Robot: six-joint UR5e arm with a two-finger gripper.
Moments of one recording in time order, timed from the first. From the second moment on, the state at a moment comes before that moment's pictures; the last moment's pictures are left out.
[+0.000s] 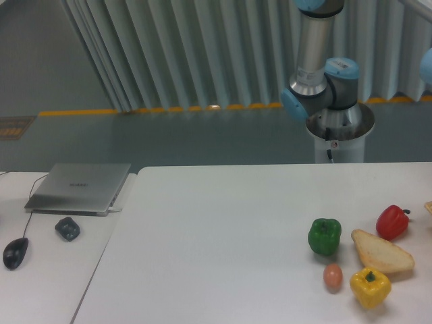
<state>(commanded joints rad) 2.75 -1.82 -1.56 -1.18 1.47 1.53</state>
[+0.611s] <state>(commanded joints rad) 2.71 -1.82 -1.58 -1.18 1.47 1.53</state>
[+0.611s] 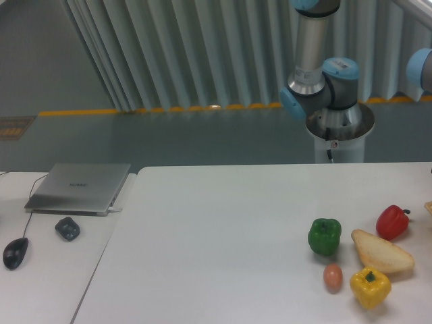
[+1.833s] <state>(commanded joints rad) 2.46 -1.94 -1.53 -1.12 1.56 1.18</state>
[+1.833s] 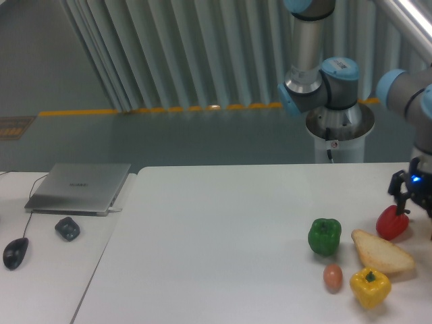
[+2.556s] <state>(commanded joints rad) 2.40 -1.98 -1.55 -1.14 1.71 1.23</state>
